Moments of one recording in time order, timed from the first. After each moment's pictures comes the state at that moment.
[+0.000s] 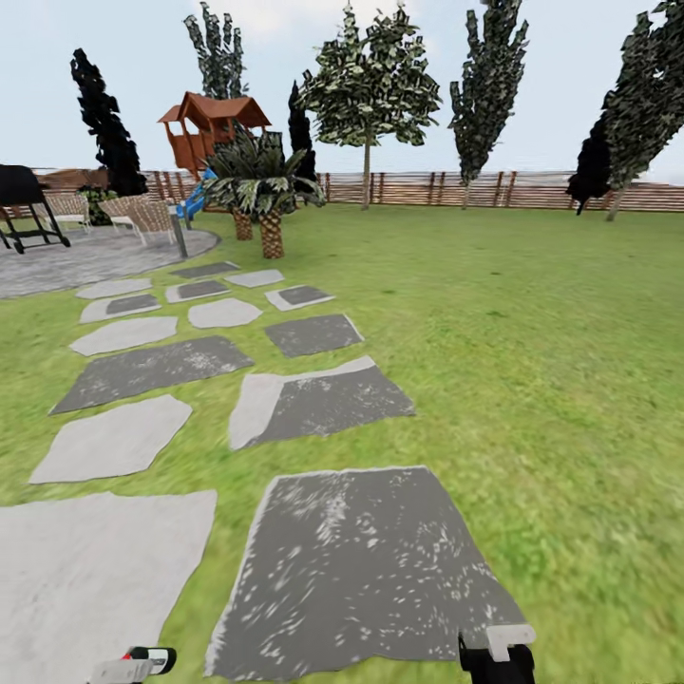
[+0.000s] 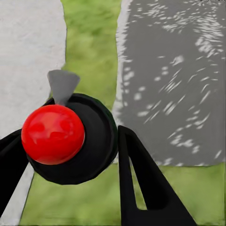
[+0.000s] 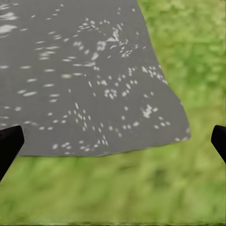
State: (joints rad) left arm -0.26 0.28 0.00 -0.23 0.30 -0.49 -0.43; right arm -0.41 -0.03 -0.18 -0.13 0.28 -0.43 -0.14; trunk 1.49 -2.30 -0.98
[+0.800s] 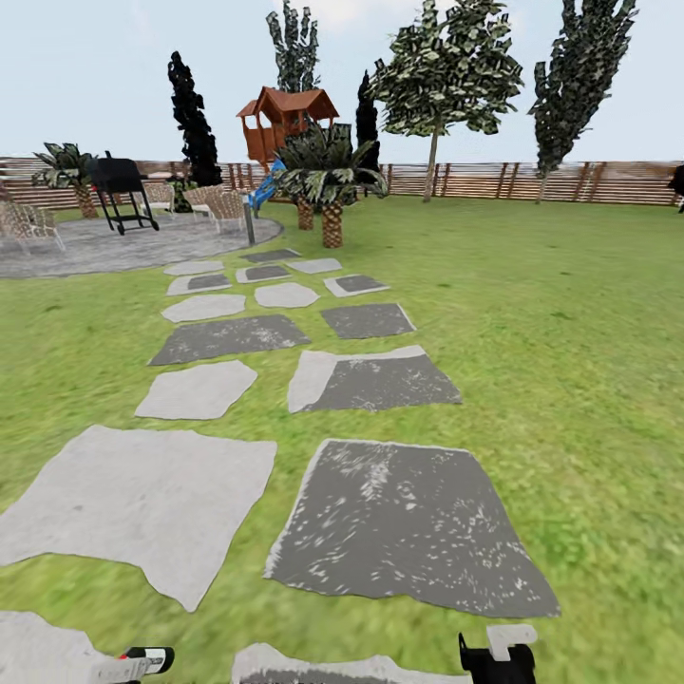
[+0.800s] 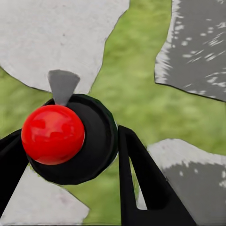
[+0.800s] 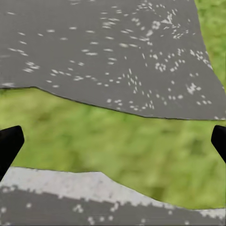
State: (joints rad) left arm -0.26 0.28 0.00 -0.23 0.34 -0.49 -0.42; right arm -0.41 -0.03 -0.18 -0.13 0.28 -0.43 -0.14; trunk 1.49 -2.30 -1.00
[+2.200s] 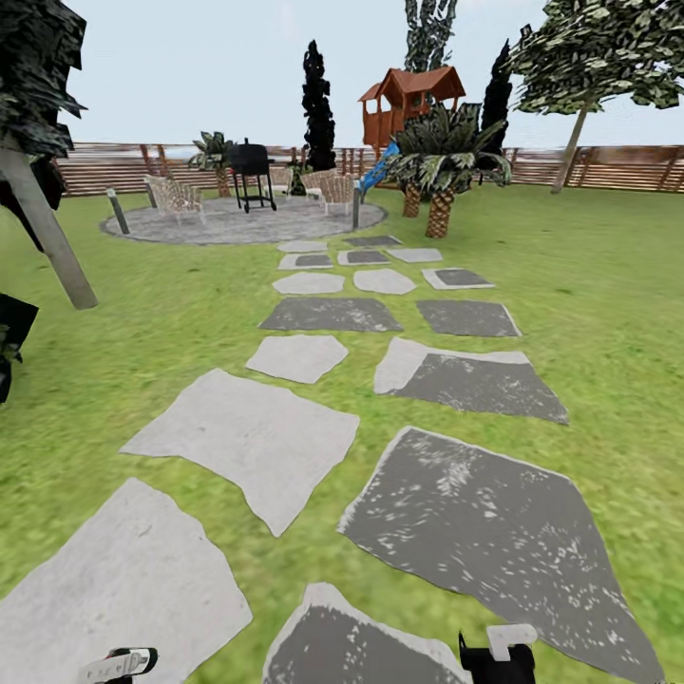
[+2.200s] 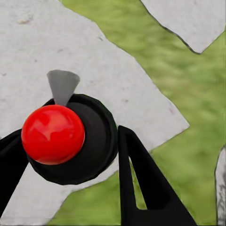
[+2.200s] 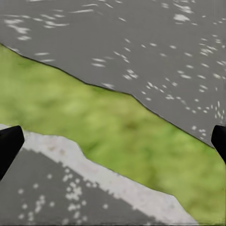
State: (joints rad) left arm -0.26 0.28 -0.01 -0.23 0.39 -0.49 -0.32; right arm -0.41 -0.03 -0.18 -0.13 0.28 -0.43 -0.14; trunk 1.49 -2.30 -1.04
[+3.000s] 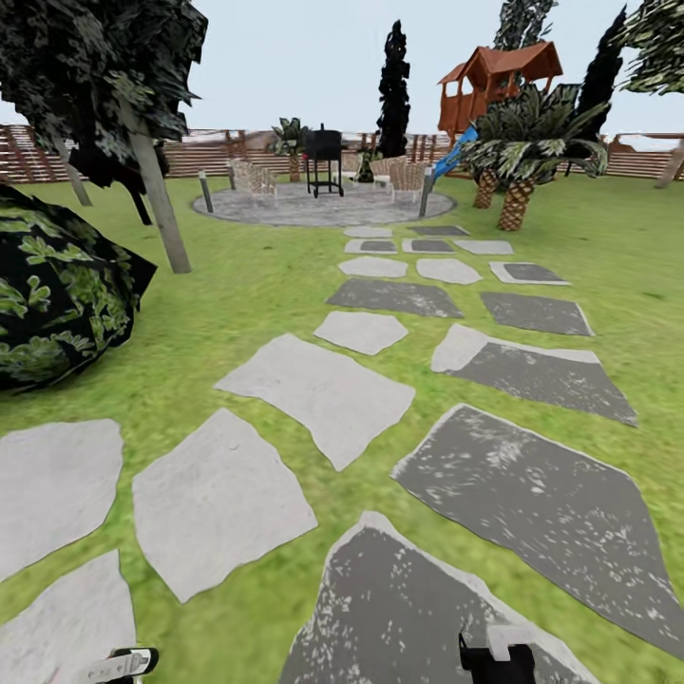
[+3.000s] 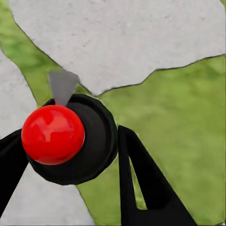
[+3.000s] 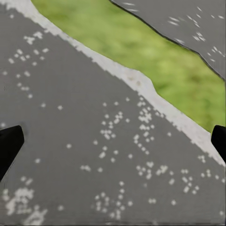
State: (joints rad) left arm -0.26 0.28 -0.01 -0.23 0.38 -0.49 -0.32; right arm -0.41 -0.03 -0.18 -0.13 0.28 -0.43 -0.14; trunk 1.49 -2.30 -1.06
